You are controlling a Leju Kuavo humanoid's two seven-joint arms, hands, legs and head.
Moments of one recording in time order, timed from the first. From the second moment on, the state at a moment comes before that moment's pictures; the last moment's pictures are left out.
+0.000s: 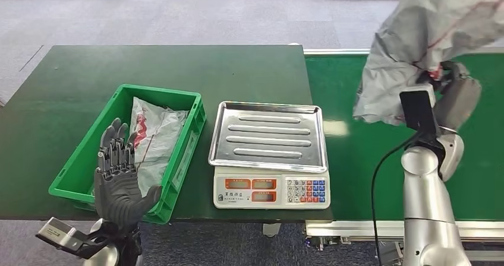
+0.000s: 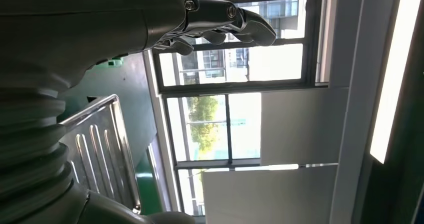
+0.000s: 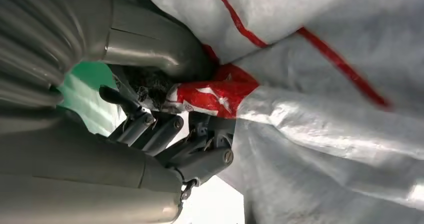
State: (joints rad) left arm 0.02 -0.16 -0.13 -1.61 0.05 -0.06 -0.64; right arm -0.48 -0.14 -0.03 -1.21 0.59 -0.35 -0.33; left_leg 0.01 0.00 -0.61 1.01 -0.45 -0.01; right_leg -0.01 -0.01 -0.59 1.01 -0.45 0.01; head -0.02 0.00
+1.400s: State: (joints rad) left arm -0.15 -0.13 -0.13 -1.42 0.01 -0.08 -0.58; right arm -0.90 0.03 0.55 -0.45 0.67 0.41 -0.37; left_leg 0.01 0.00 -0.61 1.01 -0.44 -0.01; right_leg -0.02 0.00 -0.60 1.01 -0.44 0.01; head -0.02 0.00
